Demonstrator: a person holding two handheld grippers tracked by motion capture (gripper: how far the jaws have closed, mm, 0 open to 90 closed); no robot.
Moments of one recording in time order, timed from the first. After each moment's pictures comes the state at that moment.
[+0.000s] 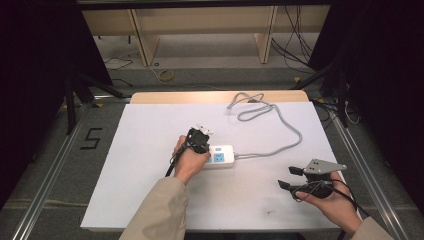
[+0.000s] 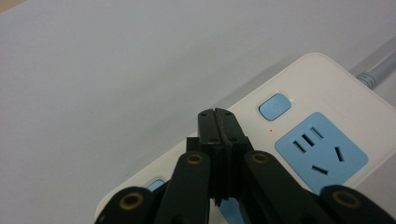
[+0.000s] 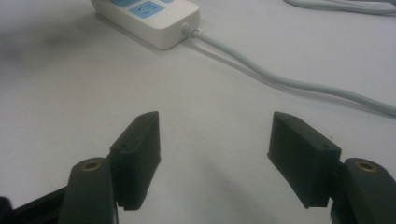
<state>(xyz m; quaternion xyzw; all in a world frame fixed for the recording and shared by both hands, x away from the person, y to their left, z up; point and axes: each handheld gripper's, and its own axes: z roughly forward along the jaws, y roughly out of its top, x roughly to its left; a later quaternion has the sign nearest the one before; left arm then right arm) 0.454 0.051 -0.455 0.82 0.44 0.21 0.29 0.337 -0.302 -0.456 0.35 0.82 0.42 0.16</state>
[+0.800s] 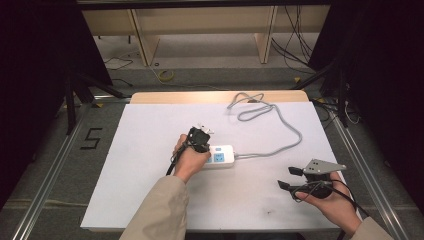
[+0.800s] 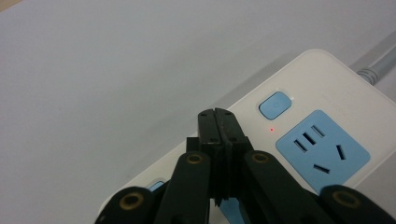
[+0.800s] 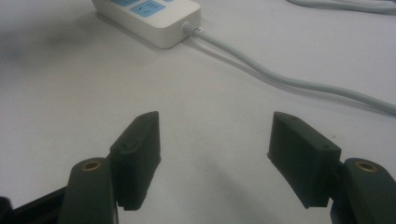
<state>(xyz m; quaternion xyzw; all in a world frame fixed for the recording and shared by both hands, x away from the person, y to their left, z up) 0.456 0.050 -0.454 0.83 0.44 0.20 0.28 0.337 -0.302 -0.457 0.35 0.82 0.42 0.16</state>
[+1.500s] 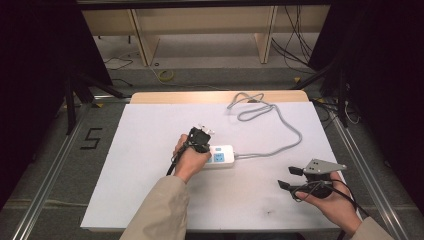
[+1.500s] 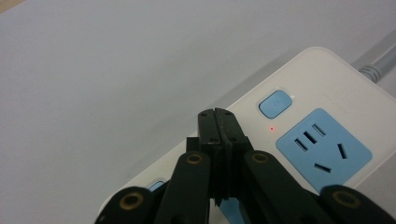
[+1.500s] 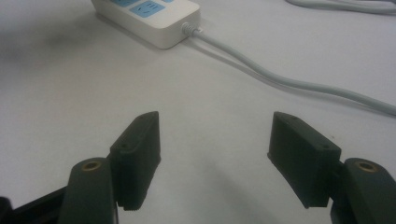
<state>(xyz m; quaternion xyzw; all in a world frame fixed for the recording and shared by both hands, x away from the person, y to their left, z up) 0.456 0.049 -0.454 0.83 0.43 0.21 0.27 0.337 -0.302 -0.456 0.35 0.82 0.42 0.16</state>
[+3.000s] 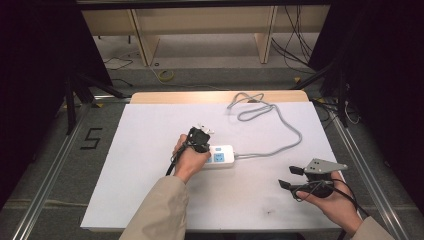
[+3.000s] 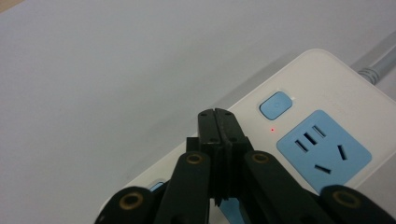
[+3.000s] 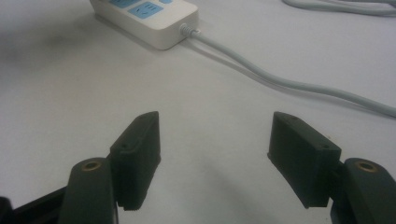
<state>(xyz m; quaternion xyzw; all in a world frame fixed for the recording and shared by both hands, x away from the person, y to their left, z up) 0.457 0.050 -0.455 0.83 0.44 0.20 0.28 0.338 -0.304 -0.456 0.35 0.82 0.42 0.16</state>
